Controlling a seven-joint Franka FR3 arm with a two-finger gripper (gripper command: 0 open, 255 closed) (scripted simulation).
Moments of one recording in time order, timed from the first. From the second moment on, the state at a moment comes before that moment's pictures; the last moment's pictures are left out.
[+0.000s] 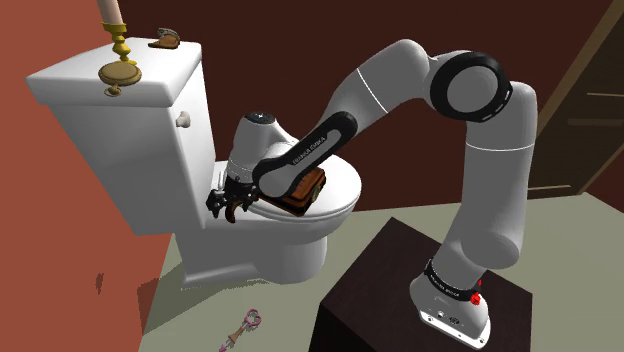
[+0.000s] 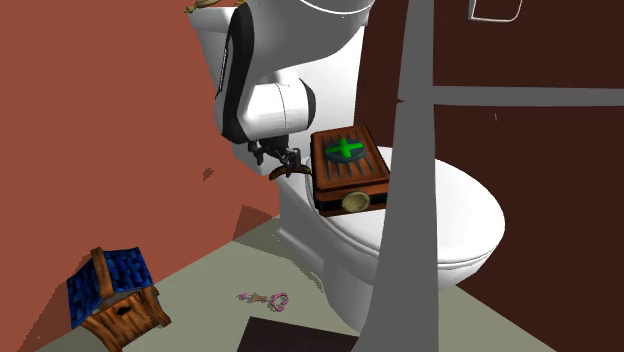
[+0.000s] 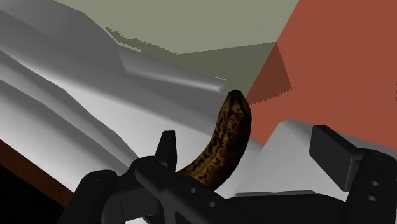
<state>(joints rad) 0.13 0.35 0.32 -2.07 -0.17 2.70 0.80</state>
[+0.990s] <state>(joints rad) 0.14 0.35 0.32 -2.07 -0.17 2.70 0.80</state>
